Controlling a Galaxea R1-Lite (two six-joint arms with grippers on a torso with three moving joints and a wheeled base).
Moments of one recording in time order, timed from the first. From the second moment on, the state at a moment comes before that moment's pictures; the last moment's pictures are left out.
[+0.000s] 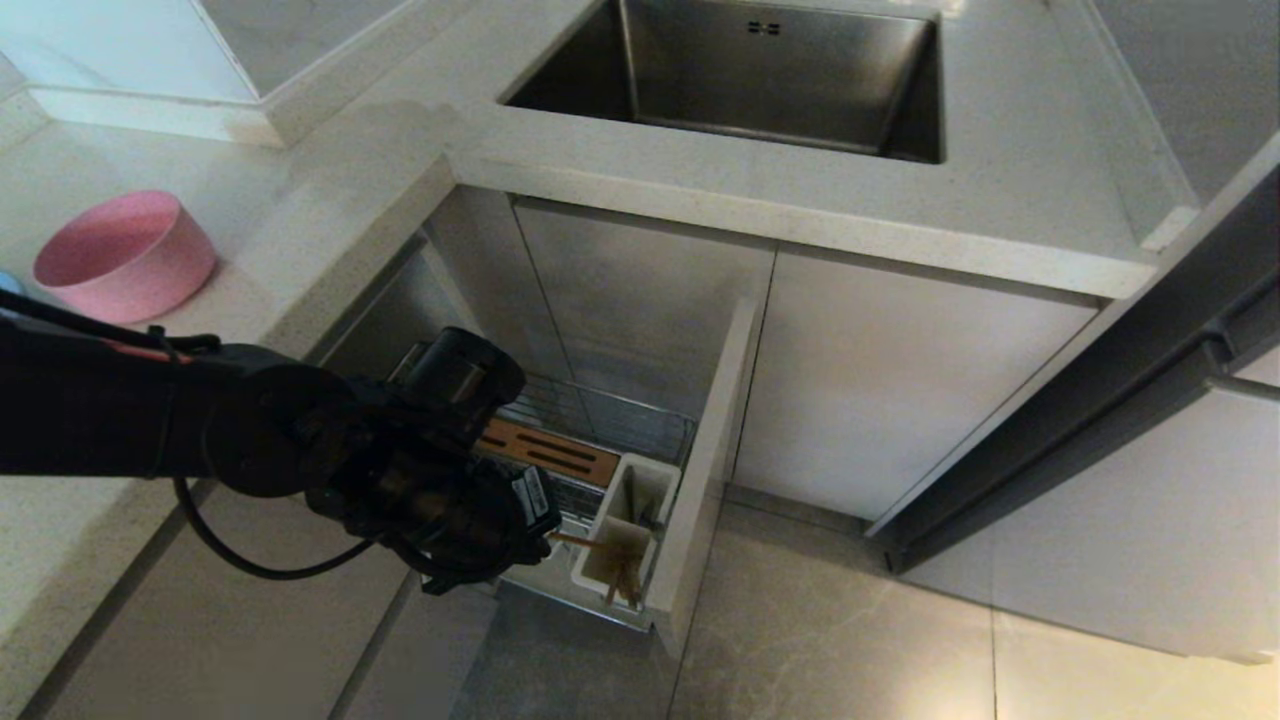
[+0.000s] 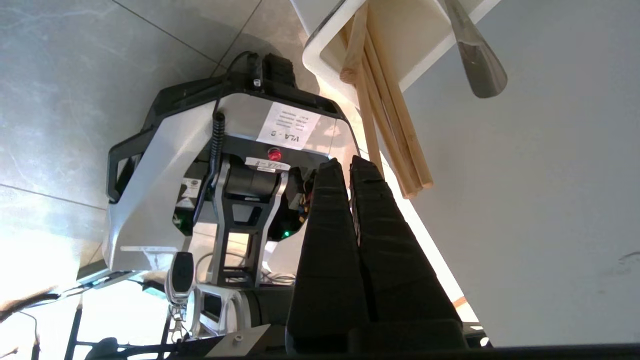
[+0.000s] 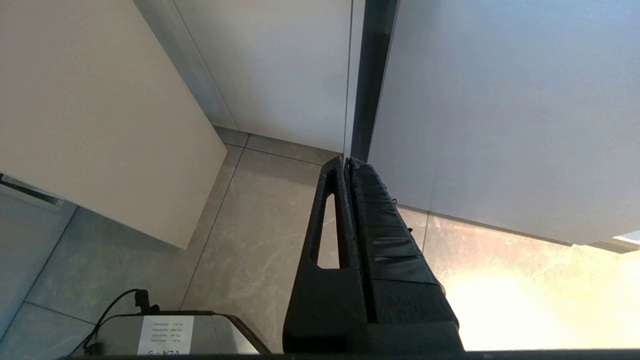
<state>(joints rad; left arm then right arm) -0.52 1.76 -1.15 0.40 0.00 -0.85 0.00 0.00 0.00 0.00 0.00 0.03</state>
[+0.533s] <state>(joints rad) -0.52 1.75 -1.15 0.40 0.00 -0.85 0.00 0.00 0.00 0.00 0.00 0.03</state>
